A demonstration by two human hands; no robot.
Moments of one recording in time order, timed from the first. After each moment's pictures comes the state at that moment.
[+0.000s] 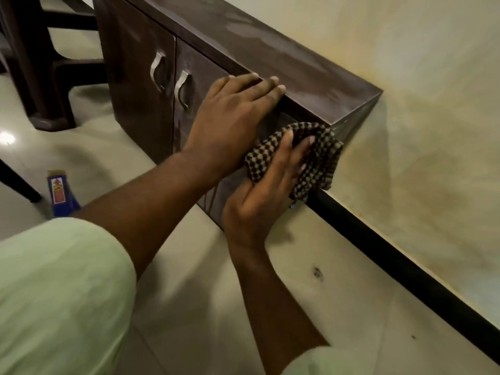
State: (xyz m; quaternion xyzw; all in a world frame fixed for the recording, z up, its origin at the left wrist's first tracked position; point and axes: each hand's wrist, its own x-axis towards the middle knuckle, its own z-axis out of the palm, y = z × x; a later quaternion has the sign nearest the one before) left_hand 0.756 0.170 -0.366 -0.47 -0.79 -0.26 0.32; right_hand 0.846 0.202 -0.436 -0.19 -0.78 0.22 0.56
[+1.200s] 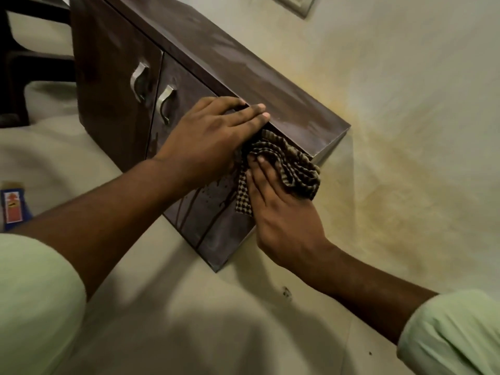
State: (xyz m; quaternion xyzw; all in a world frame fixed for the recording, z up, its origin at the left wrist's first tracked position) left_hand 0.733 0.164 -0.373 -0.53 -0.74 -0.23 0.34; right_hand 0.889 0.287 -0.386 0.01 -0.94 -0.32 0.12
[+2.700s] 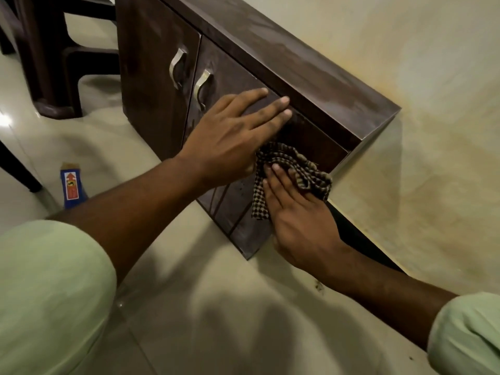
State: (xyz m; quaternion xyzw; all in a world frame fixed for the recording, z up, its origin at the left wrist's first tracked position) left_hand 0.731 0.148 -0.400 -0.51 -0.77 -0.16 0.35; right_hand 0.879 0.283 -0.429 0.02 -0.96 -0.26 0.06
